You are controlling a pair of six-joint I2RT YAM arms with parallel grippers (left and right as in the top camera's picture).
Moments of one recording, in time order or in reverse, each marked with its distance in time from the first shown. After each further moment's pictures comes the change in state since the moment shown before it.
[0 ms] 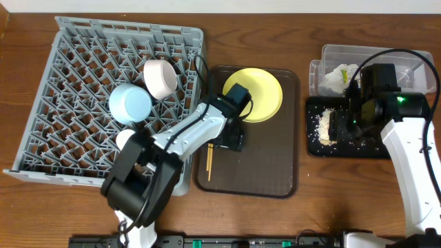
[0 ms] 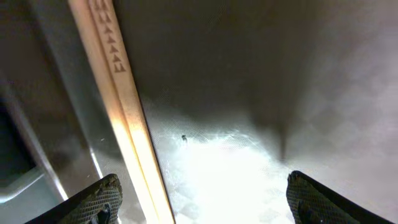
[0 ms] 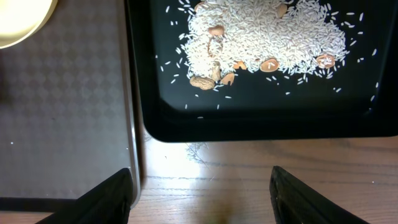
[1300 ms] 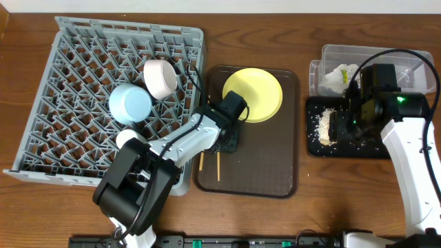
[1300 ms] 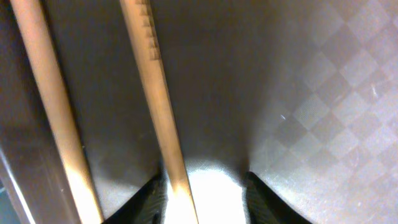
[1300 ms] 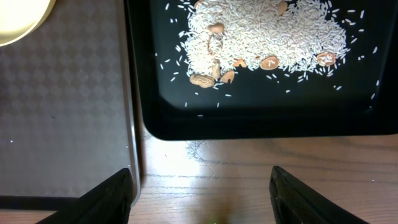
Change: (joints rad) left arm -0.002 -0.051 -0.149 0.183 0.023 -0.054; right arm 0.000 0.000 0.000 -0.006 0.000 0.000
